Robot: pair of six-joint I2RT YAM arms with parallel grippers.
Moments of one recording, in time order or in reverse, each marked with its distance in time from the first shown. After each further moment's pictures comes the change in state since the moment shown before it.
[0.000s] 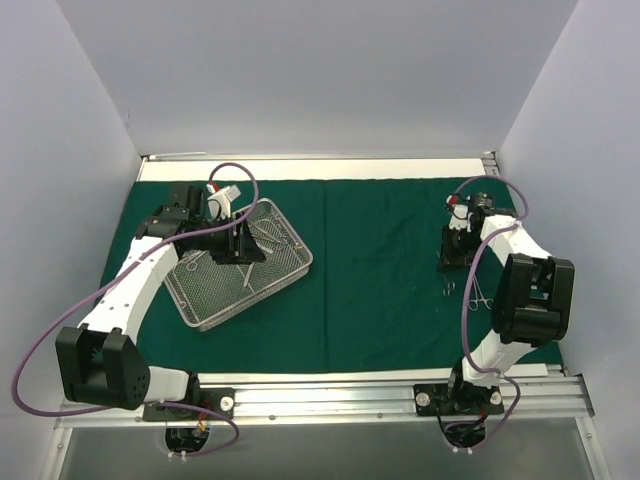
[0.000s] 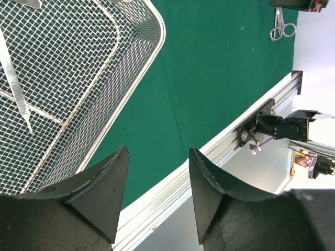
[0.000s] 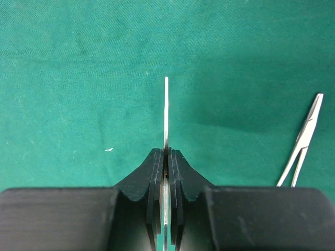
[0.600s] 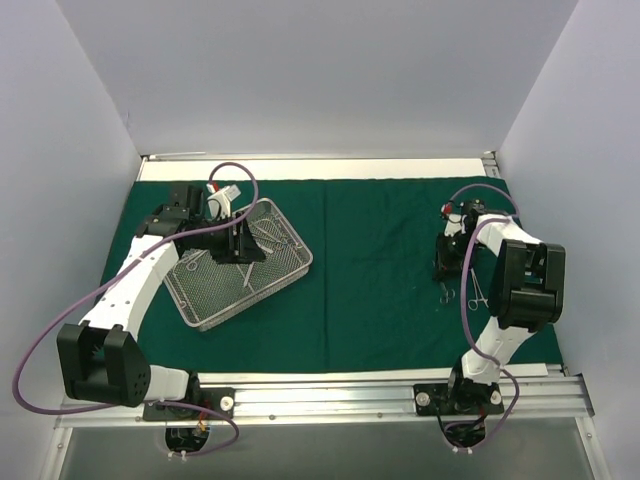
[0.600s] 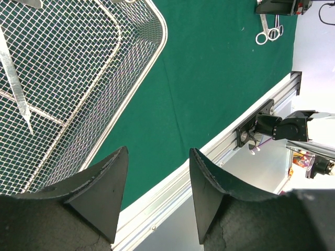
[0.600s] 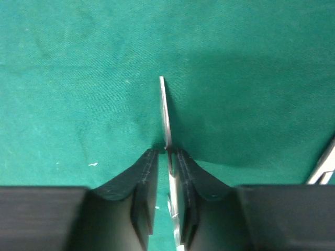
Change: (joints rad) left arm 0.005 0.011 0.000 0.008 0.012 -0.001; right arm 0.008 0.113 0.000 0.008 0.009 0.009
